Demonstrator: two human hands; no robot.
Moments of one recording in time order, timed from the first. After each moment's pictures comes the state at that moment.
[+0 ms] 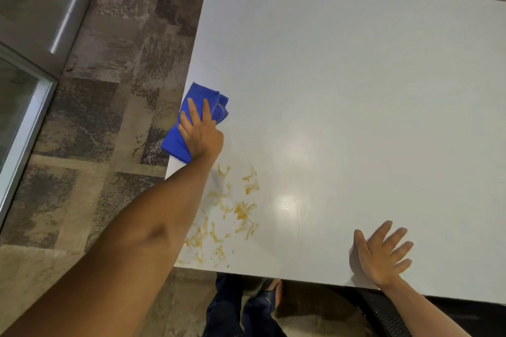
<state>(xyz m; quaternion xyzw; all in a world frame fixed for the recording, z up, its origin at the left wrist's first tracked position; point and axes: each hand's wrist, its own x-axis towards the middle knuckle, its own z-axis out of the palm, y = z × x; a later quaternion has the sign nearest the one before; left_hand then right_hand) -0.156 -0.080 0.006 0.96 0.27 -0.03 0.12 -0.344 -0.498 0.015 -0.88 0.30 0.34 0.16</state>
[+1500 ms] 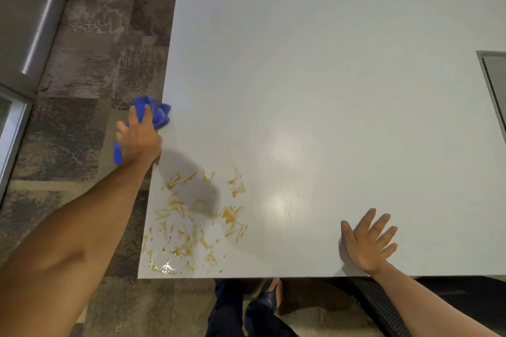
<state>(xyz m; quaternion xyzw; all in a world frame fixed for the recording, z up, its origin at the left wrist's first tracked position) -0.165 0.015 0.040 0.98 0.21 -0.04 0.04 -0.348 -0.498 0.006 -0.90 0.29 0.31 0.12</state>
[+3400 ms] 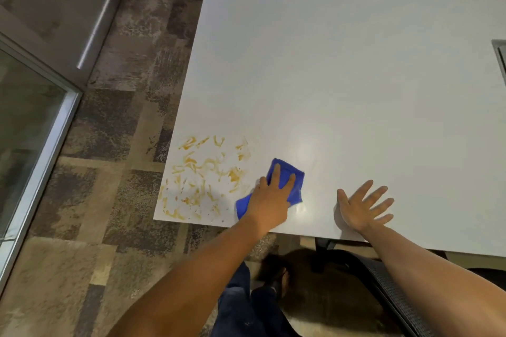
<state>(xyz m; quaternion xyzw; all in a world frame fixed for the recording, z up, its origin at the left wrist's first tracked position) -0.365 -0.267 0.061 0.95 -0.10 -0.28 0.08 -0.345 -0.495 0.047 -0.90 0.22 0.34 0.18</state>
